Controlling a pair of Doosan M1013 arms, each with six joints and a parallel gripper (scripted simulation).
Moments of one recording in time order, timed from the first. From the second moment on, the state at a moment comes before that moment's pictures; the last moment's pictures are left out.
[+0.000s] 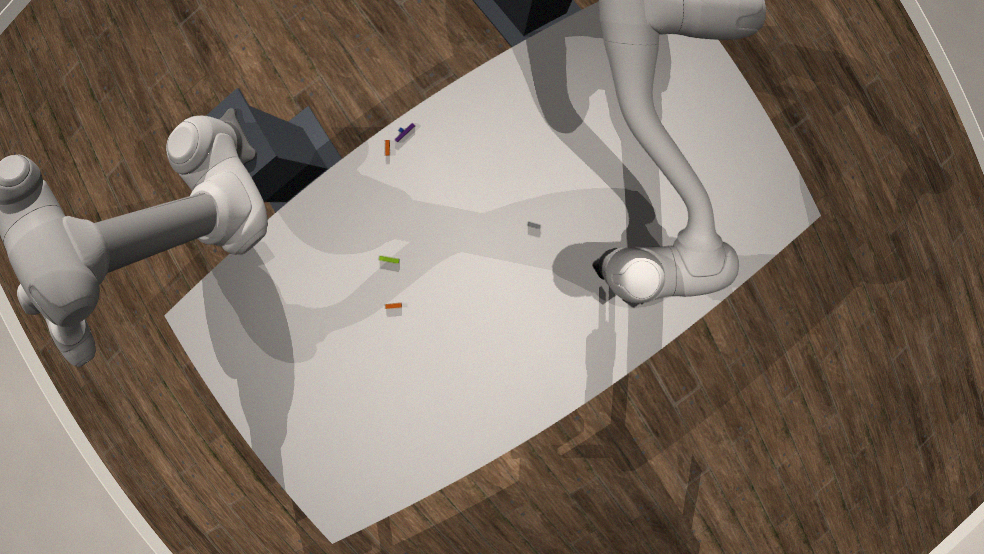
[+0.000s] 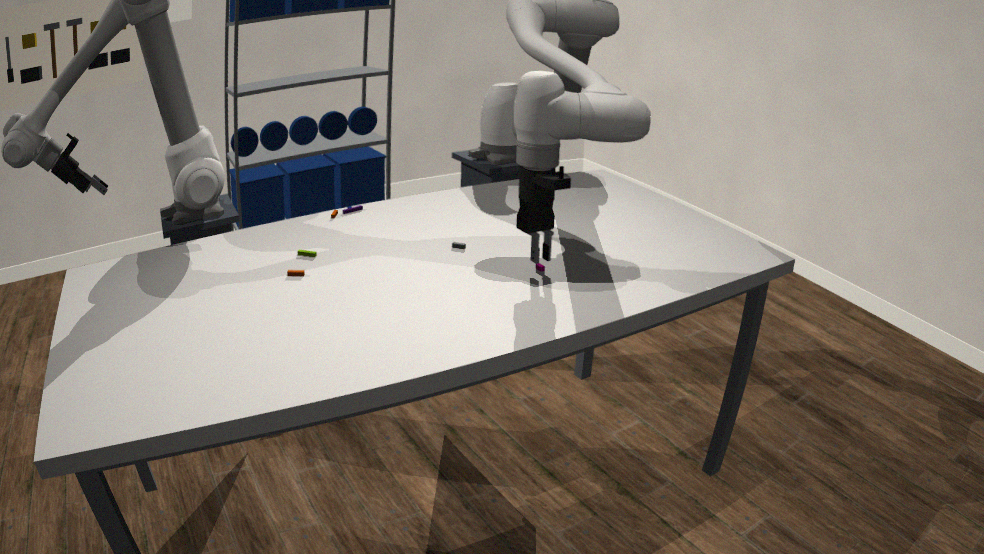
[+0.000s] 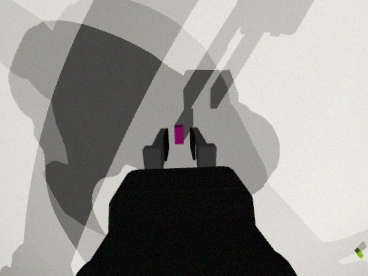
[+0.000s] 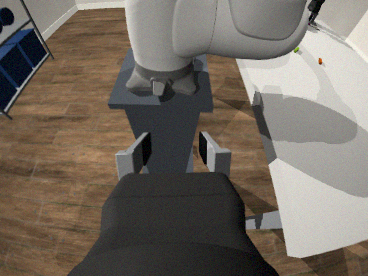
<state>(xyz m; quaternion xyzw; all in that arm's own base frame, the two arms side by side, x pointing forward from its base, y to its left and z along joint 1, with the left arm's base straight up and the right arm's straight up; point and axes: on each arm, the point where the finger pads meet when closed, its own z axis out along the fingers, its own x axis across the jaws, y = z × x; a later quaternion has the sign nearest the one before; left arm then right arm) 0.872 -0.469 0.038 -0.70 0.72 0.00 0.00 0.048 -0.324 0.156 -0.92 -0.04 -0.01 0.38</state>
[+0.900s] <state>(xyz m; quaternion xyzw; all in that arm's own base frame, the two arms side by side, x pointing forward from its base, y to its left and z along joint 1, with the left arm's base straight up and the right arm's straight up) 0.872 -0.469 0.035 -0.70 0.72 0.00 0.00 0.048 -0.324 0.156 -0.92 -0.04 -0.01 0.38</state>
